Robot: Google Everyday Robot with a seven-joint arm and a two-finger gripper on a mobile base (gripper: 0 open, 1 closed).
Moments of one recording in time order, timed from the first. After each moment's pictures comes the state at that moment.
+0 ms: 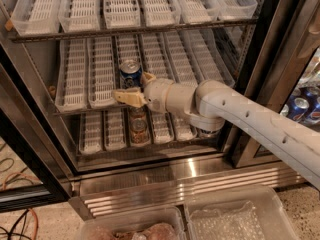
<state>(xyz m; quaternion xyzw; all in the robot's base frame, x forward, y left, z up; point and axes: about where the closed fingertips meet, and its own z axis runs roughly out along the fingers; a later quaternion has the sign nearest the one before) 0.636 0.101 0.827 -0.39 0.64 0.36 0.57</state>
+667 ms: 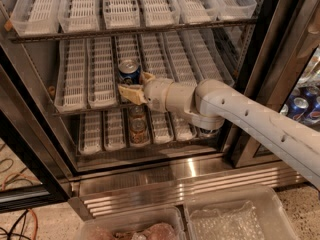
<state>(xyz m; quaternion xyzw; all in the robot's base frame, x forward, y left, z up) 0.638 0.100 0.829 -0.39 0.63 0.36 0.57</state>
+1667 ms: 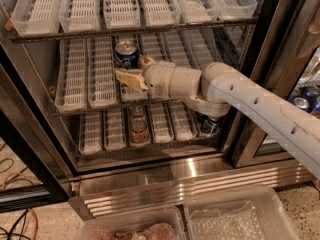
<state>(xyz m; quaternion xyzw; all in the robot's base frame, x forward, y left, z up) 0.625 0.099 0.893 -0.41 0.59 0.38 0.59</state>
